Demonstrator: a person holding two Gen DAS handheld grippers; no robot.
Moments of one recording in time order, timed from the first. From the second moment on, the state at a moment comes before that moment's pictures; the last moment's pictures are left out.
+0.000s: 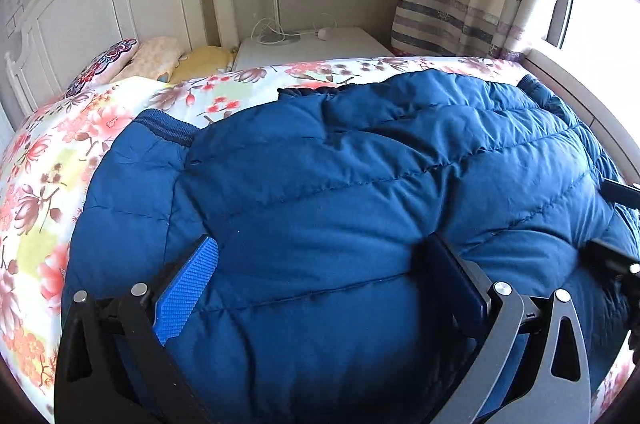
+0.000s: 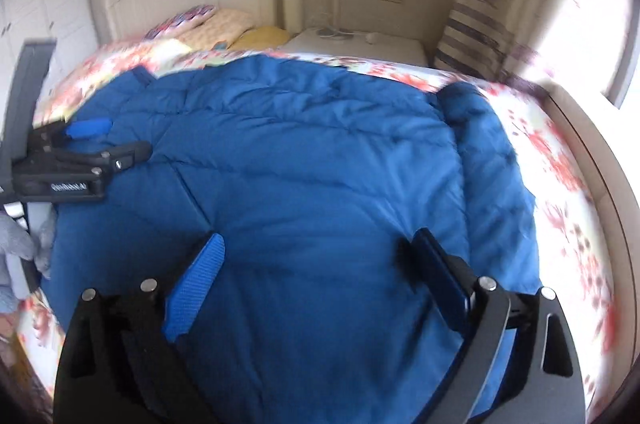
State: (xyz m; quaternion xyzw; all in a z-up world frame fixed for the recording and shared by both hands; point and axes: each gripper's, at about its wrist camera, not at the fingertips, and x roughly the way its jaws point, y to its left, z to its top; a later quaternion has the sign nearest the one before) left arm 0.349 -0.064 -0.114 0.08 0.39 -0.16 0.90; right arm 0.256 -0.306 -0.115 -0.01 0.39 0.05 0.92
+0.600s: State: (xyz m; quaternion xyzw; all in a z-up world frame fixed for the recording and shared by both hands) left arm 0.352 -0.063 -0.115 0.08 0.39 -0.17 0.90; right arm 0.226 -0.266 -0.122 -0.07 0.37 0.10 0.92
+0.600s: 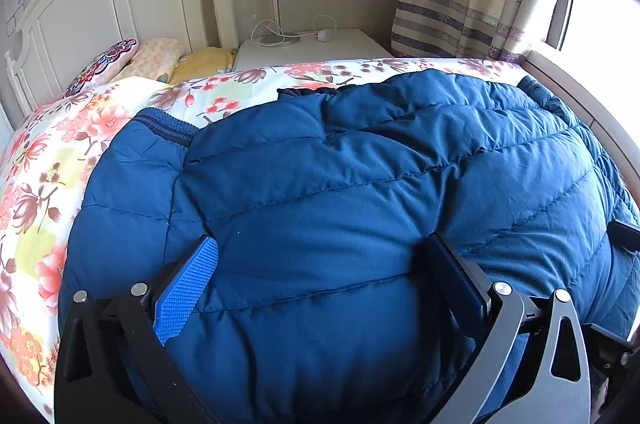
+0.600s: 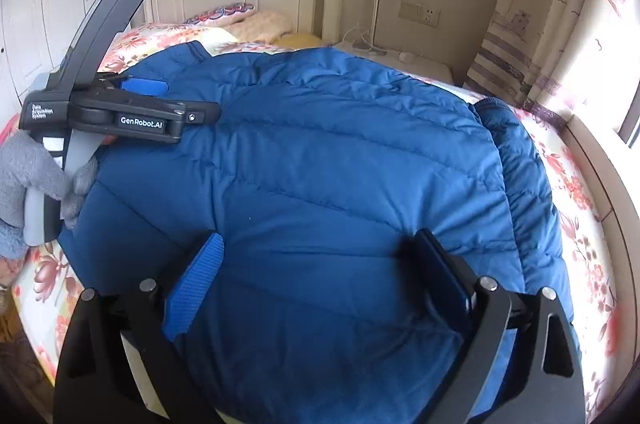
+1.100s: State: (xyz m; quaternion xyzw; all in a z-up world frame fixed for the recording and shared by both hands) left arm 0.352 -0.063 -0.115 0.08 0.39 -0.17 0.90; right arm 0.346 -0.289 -0.043 -0.07 0.33 0.06 0.94
